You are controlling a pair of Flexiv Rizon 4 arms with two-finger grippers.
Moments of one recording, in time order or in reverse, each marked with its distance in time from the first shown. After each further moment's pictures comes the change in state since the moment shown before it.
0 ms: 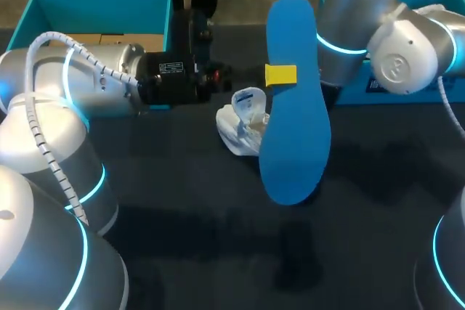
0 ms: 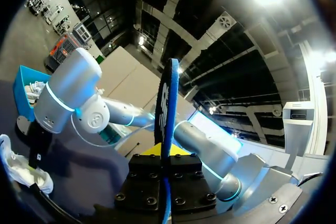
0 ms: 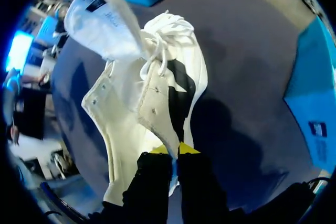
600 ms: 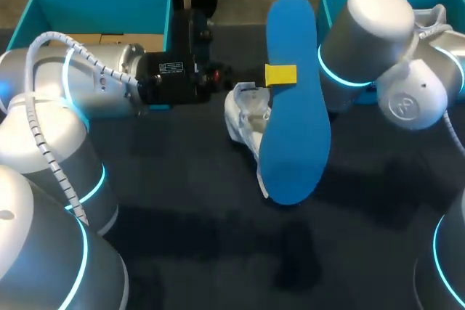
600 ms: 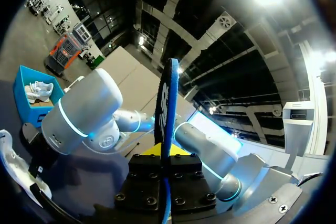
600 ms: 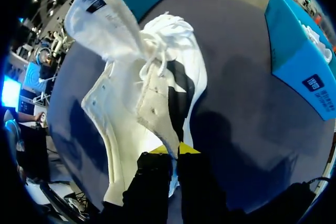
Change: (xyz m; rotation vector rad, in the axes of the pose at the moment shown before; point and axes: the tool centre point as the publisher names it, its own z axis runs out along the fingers) left arm 0.000 0.000 0.000 0.000 0.000 0.000; right arm 0.025 0.002 0.007 -0.173 -0.046 0.252
